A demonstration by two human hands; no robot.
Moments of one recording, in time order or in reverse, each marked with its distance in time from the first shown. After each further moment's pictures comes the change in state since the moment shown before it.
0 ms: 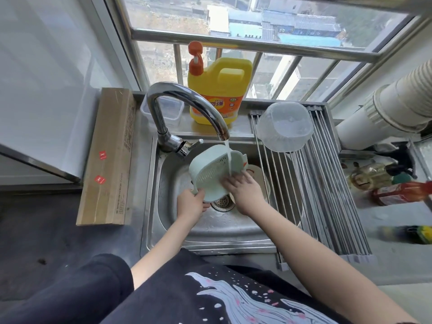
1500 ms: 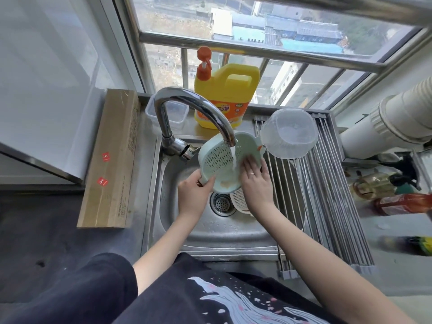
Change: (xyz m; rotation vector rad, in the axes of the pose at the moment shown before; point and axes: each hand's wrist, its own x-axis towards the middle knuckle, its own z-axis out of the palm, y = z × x) left_hand 0.004 0.024 -0.010 0.203 0.215 0.602; right_hand 0.008 0.014 -0.010 -0.130 0.425 0.202
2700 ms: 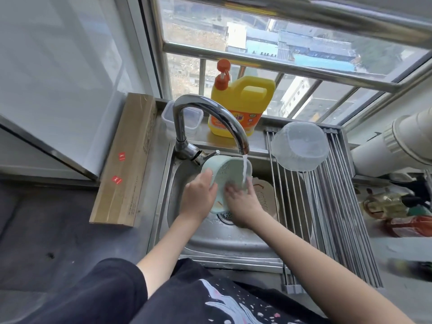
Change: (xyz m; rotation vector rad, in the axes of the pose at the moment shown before) left_hand 0.008 0.003 -0.017 0.395 0.033 0.367; right_hand 0.003 -0.037 -0.007 -0.034 -0.409 -0.351
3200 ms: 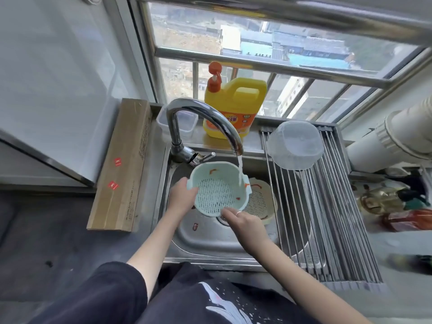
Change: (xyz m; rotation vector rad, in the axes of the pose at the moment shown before) left_hand 0.012 -0.031 -0.006 -0.261 -0.306 -0.631; right_hand -0.054 -0.021 0.020 0.390 0.439 -0.017
